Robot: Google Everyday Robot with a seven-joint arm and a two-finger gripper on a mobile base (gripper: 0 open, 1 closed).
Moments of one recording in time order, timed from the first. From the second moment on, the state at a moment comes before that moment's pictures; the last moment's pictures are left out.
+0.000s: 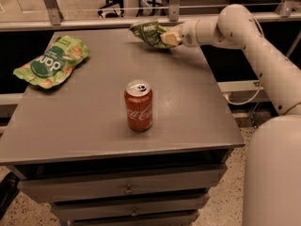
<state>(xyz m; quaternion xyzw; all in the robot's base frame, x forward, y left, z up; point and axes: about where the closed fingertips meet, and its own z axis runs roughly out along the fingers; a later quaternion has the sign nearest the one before) 0.835 -0.090 0.880 -0.38 0.73 0.20 0.53</state>
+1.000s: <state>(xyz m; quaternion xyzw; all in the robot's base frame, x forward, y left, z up) 0.733 -0.108 0.906 -0.50 0.68 0.17 0.50</state>
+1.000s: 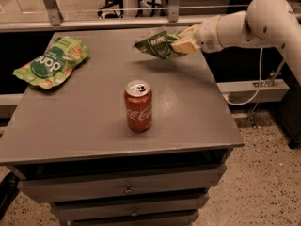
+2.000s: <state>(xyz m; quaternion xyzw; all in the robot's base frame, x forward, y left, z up) 0.635 -0.107 0.891 -0.59 0.67 0.16 0.43</state>
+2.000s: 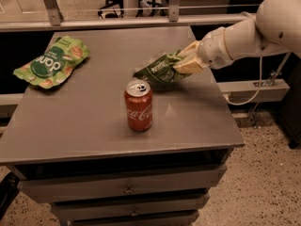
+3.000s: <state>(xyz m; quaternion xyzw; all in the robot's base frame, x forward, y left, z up) 0.588 -0.100 0.887 -0.63 0.64 0.20 0.40</state>
